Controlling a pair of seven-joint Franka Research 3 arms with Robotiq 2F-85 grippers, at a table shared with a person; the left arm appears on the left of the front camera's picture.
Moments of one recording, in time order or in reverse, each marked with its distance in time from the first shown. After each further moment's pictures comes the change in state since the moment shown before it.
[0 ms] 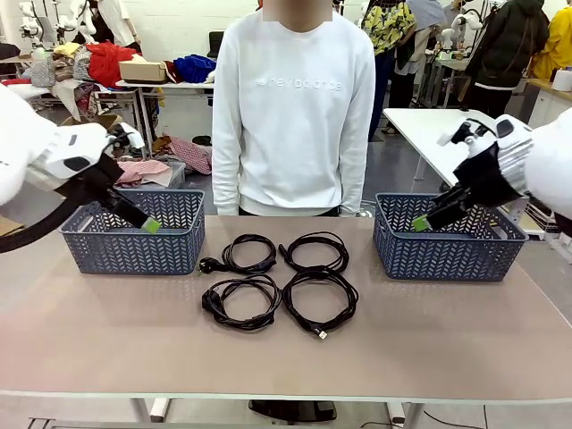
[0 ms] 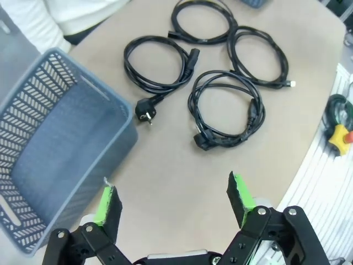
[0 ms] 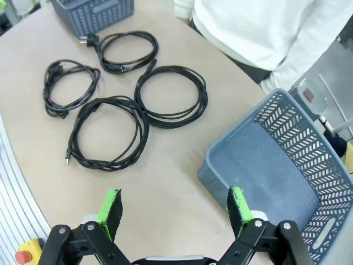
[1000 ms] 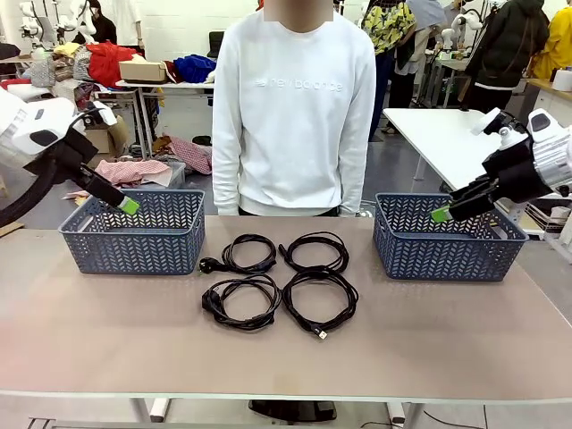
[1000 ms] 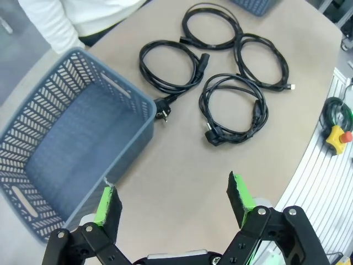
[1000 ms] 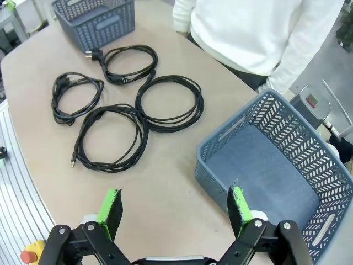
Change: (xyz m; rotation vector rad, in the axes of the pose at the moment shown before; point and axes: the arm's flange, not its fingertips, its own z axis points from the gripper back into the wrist) left arm 0.005 0.030 0.034 -0.001 -0.010 0.015; right arm -0.016 -0.022 0.024 0.035 -0.069 -0.042
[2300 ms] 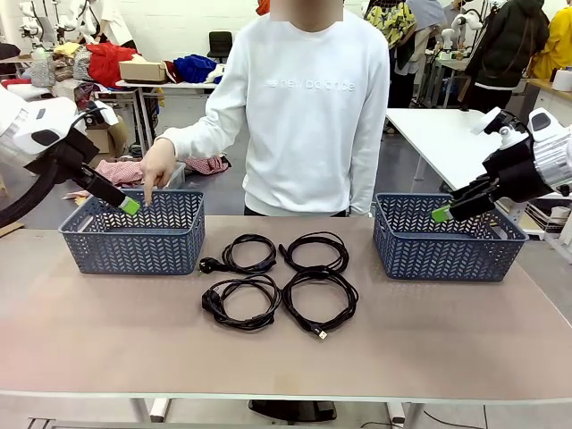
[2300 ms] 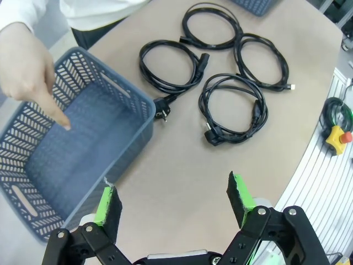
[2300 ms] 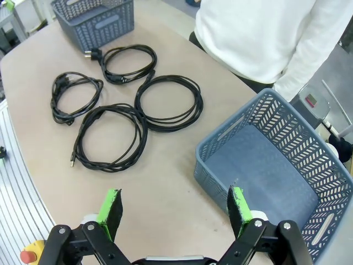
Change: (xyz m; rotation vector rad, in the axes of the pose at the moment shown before) left arm 0.001 -0.002 0.000 0.002 0.002 0.002; right arm 0.000 0.000 0.001 -0.003 0.001 0.001
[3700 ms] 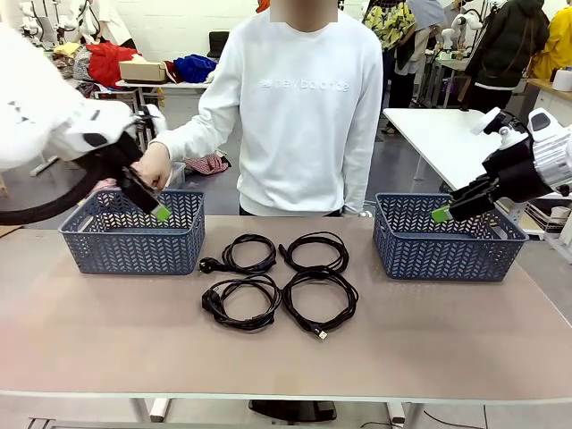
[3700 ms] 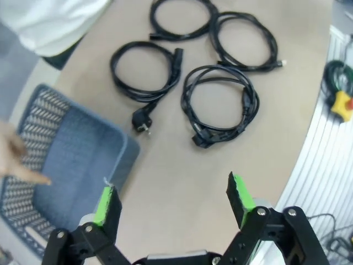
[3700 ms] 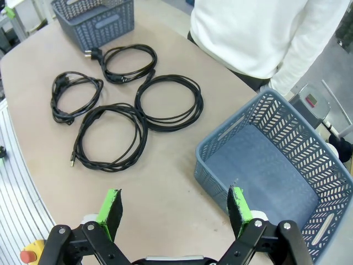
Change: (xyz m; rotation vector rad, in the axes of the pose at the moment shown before) left arm 0.057 -0.047 -0.040 -0.022 0.127 -0.241; right arm 0.000 0.000 0.000 0.000 0.002 0.001
